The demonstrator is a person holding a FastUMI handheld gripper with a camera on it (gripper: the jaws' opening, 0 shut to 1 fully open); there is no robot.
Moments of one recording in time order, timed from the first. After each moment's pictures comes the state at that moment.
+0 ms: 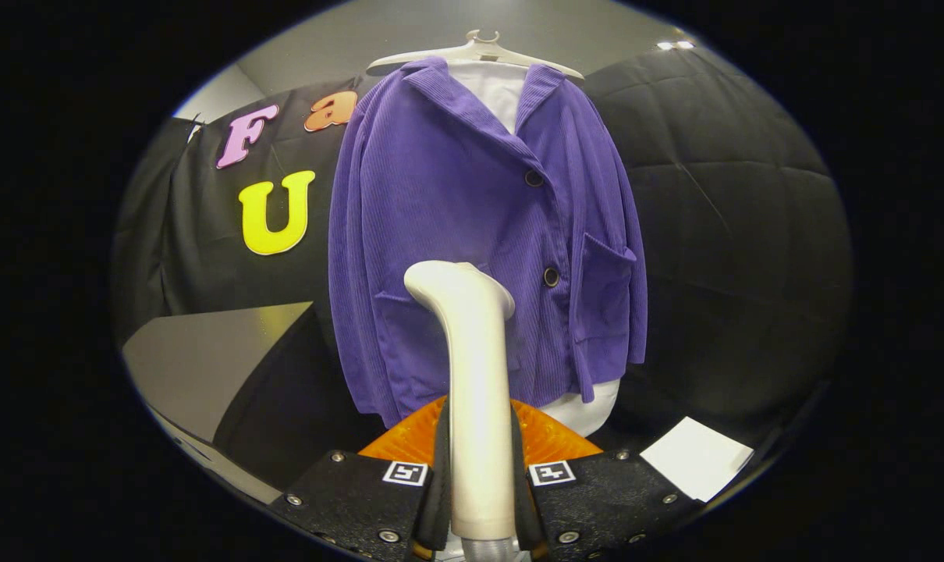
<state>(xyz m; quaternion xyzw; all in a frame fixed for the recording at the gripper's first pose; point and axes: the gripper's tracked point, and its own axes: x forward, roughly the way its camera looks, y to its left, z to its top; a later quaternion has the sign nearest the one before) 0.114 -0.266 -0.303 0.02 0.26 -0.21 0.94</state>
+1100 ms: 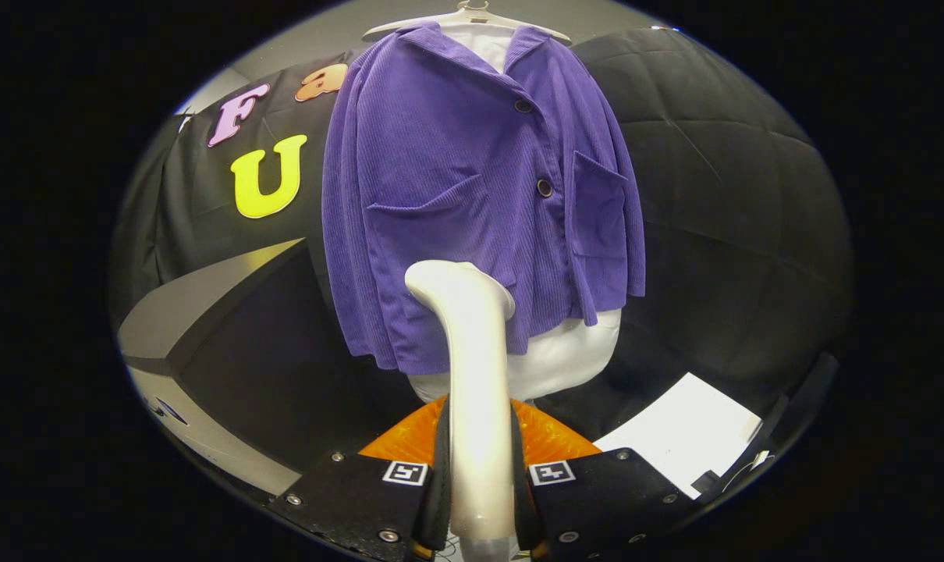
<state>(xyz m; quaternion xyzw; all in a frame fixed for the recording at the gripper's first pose) 0.072 -0.252 -0.357 0.05 0.32 -0.22 0.92</state>
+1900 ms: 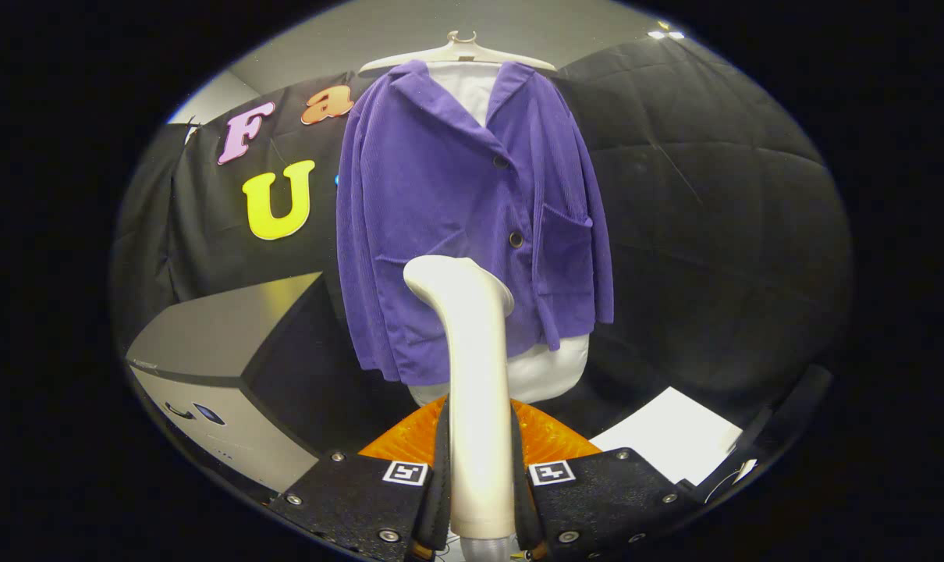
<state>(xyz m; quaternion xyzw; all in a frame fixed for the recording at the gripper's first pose) 0.035 -0.269 -0.251 0.04 0.28 -0.21 0.94</state>
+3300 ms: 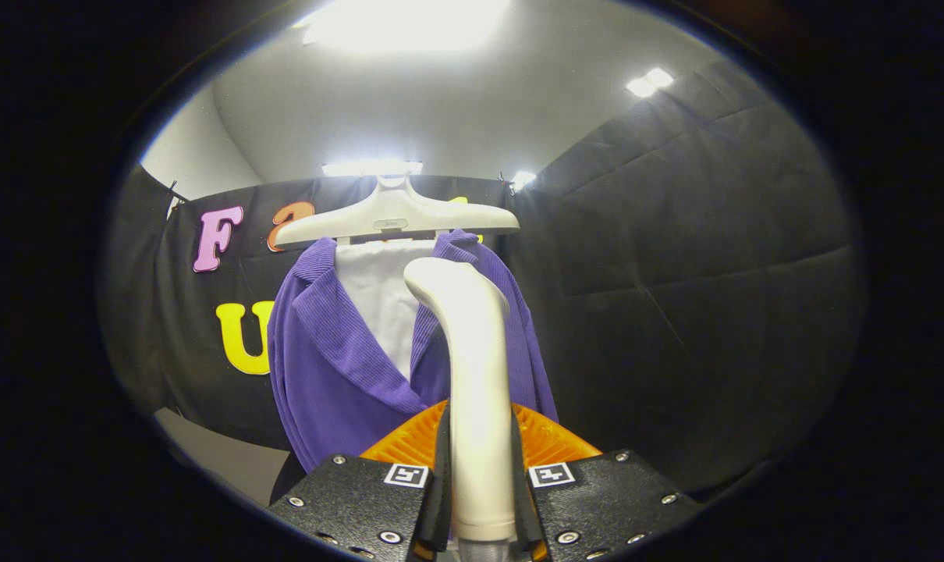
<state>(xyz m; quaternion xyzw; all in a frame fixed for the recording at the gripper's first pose) 0.183 -0.417 -0.033 0.00 0.08 -0.23 0.97</state>
